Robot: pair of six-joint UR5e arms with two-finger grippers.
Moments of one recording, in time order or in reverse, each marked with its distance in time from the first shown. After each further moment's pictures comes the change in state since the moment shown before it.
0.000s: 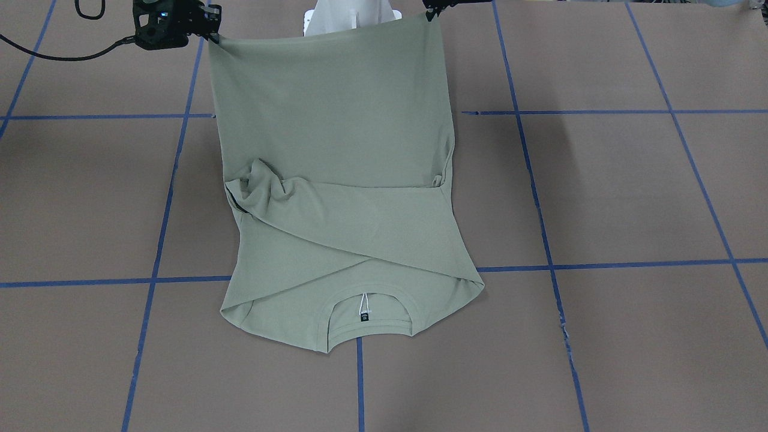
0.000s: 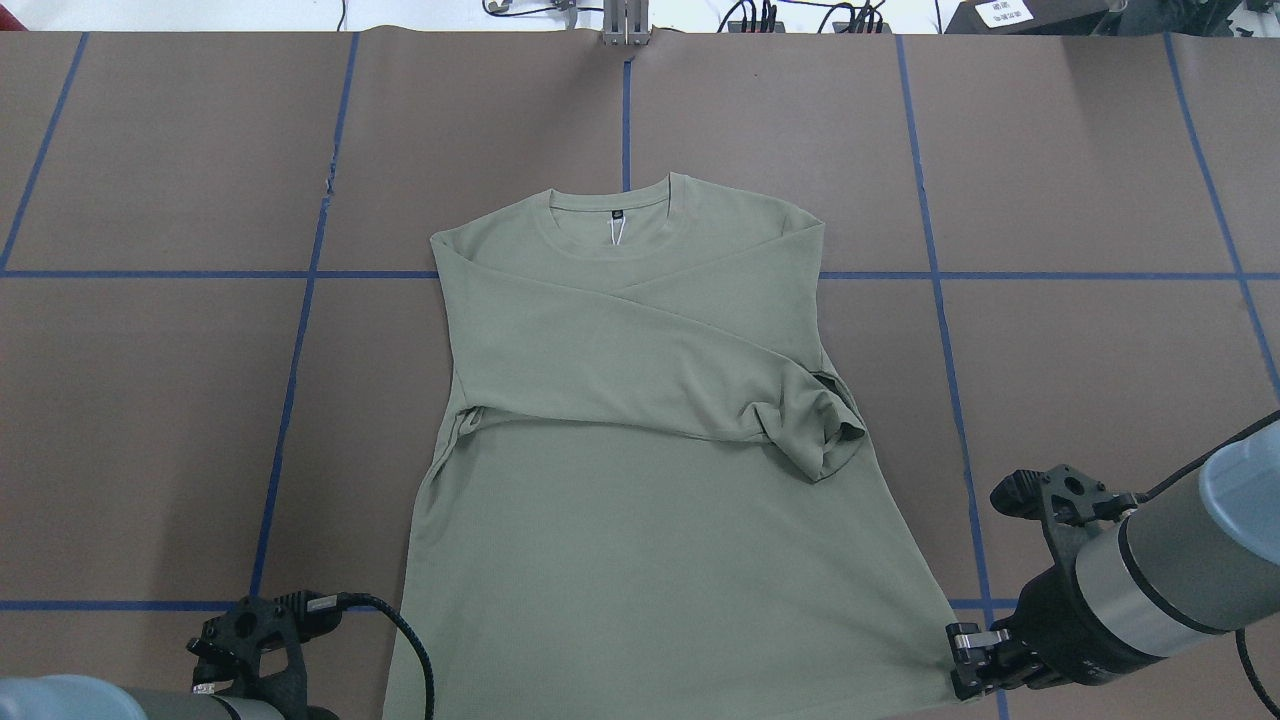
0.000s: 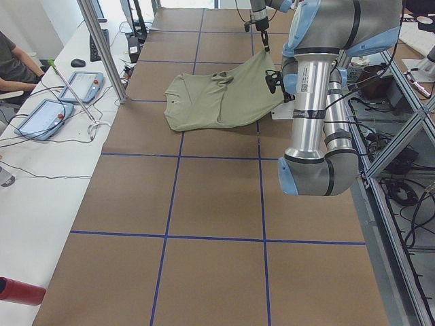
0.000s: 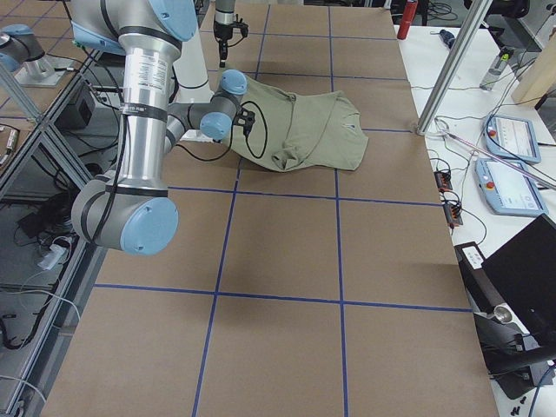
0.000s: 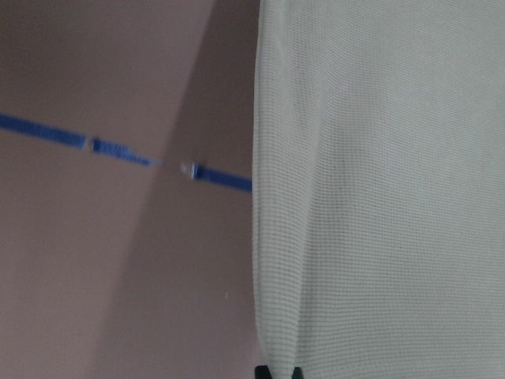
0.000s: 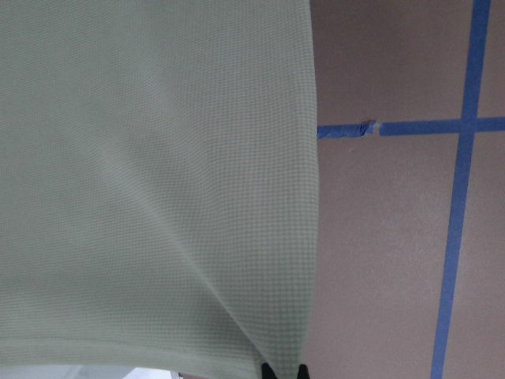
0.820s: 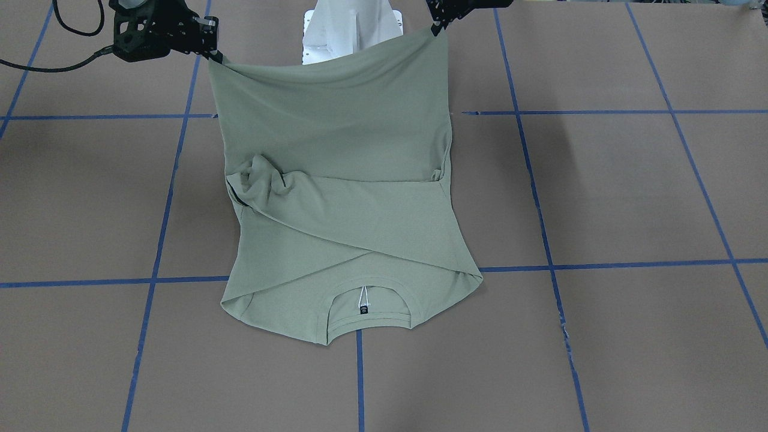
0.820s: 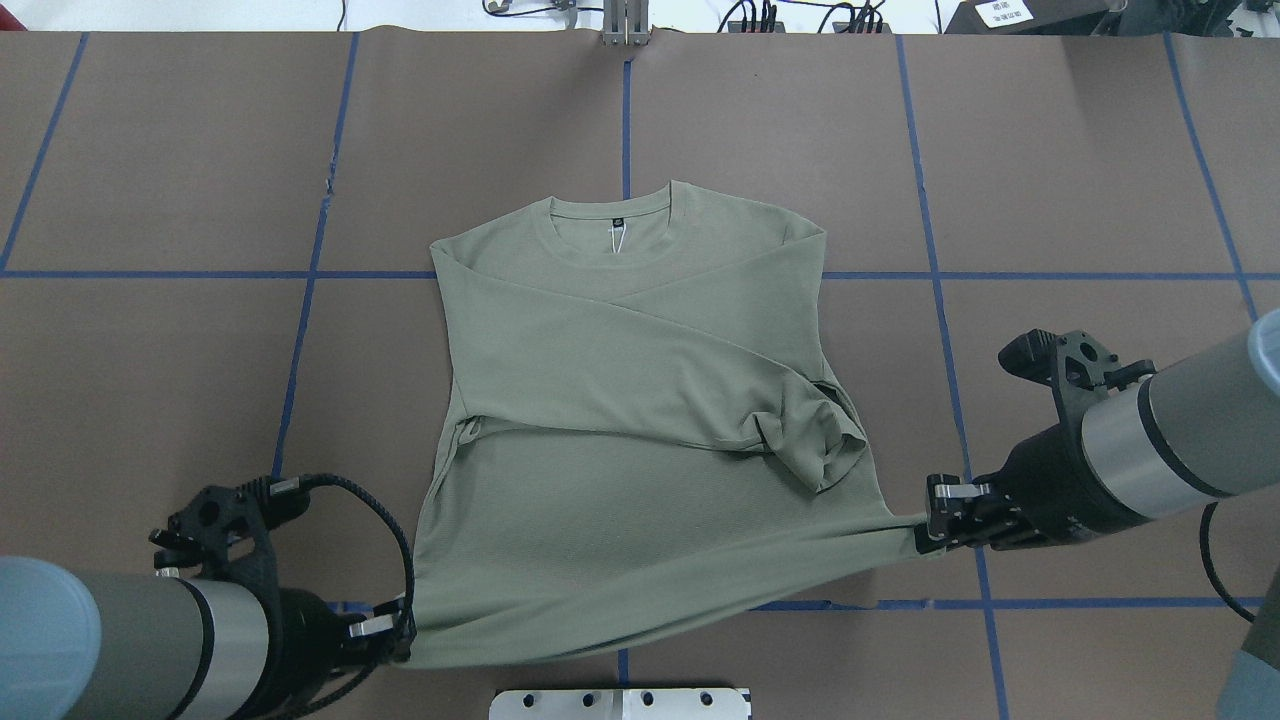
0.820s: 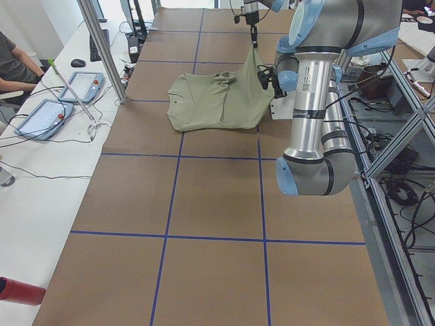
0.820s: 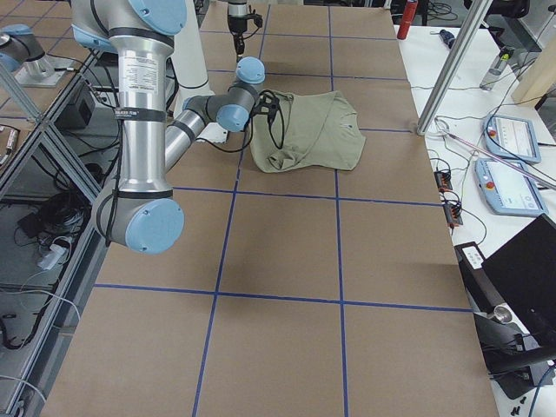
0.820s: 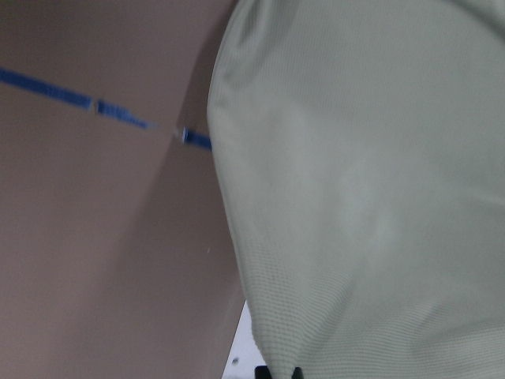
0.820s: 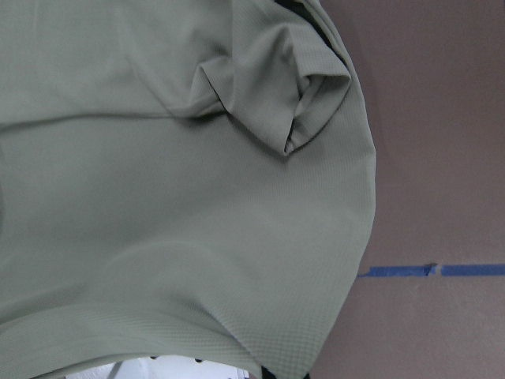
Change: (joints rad) left arm -0.212 -0.025 0.000 -0.001 -0.008 0.055; right arm 0.249 0.169 -0.073 0.001 0.011 -0.011
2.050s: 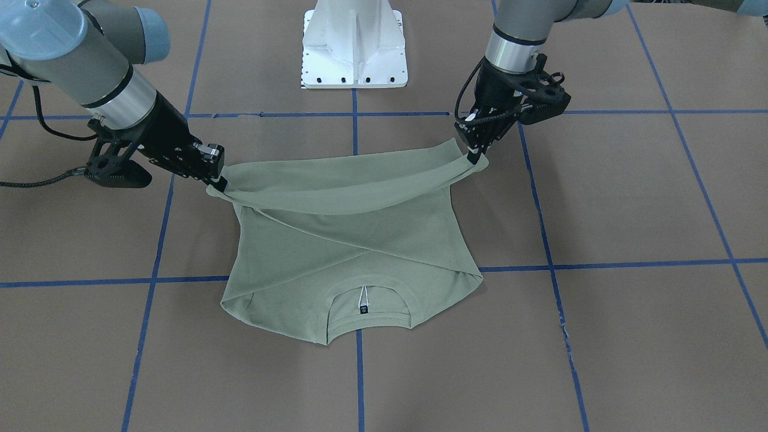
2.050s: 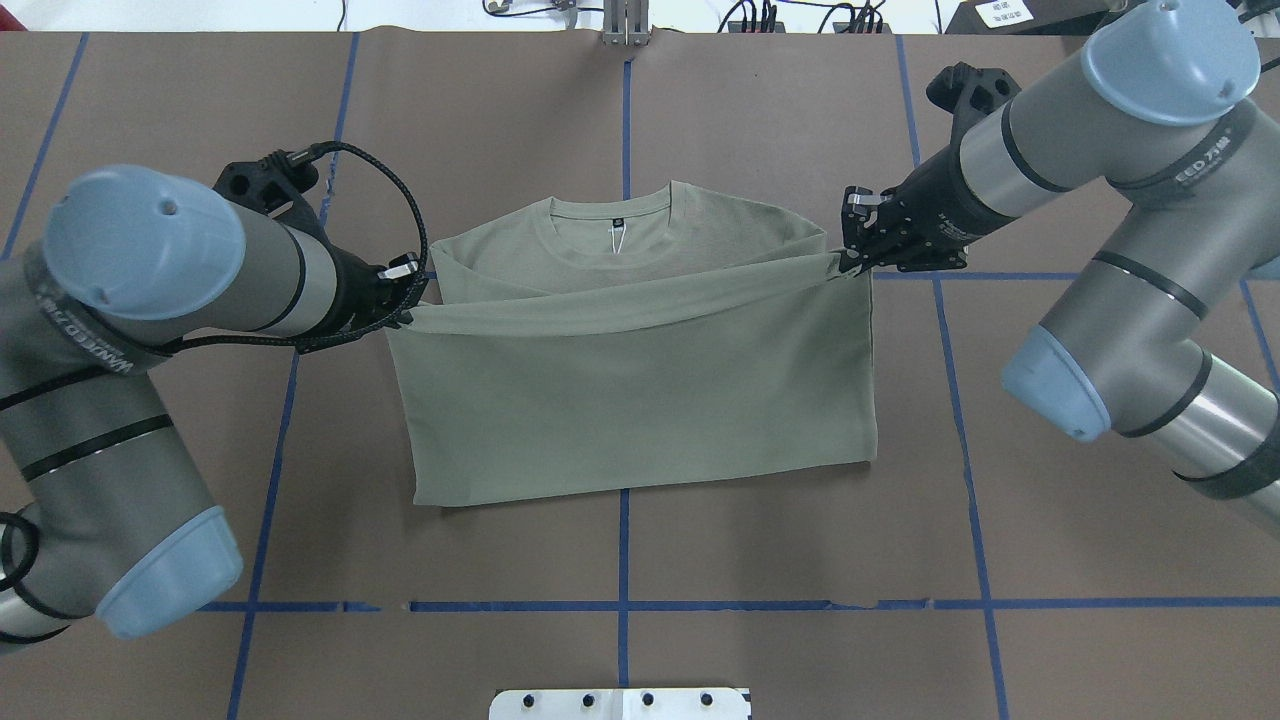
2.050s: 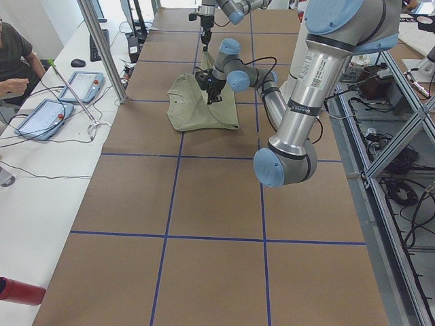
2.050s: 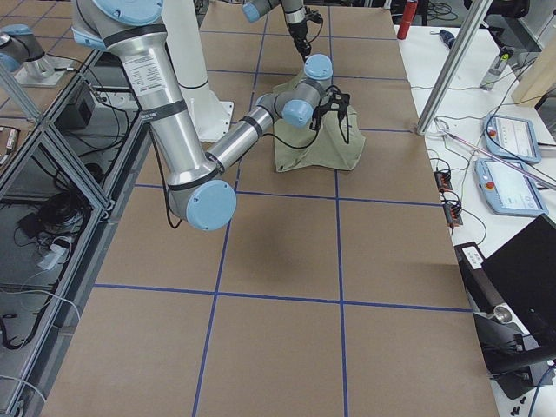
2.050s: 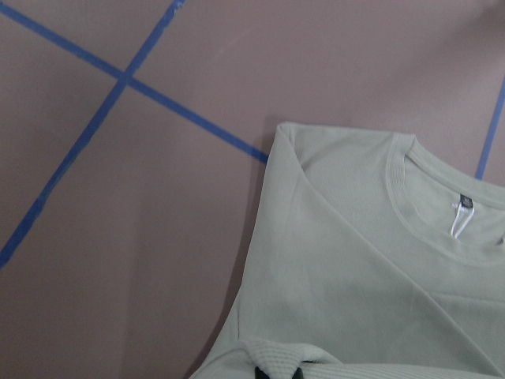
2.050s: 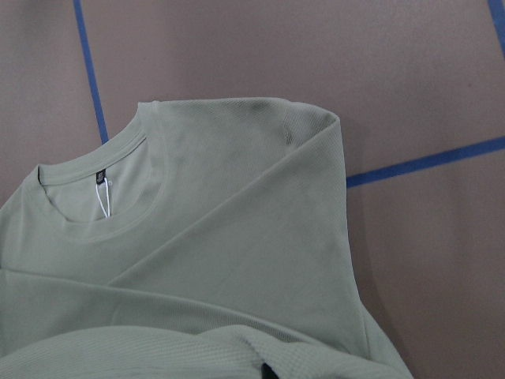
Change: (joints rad) left arm -0.437 -0.247 0.447 -0.079 -0.046 0.143; right arm 0.272 0.420 -0.486 0.002 -0.004 -0.098
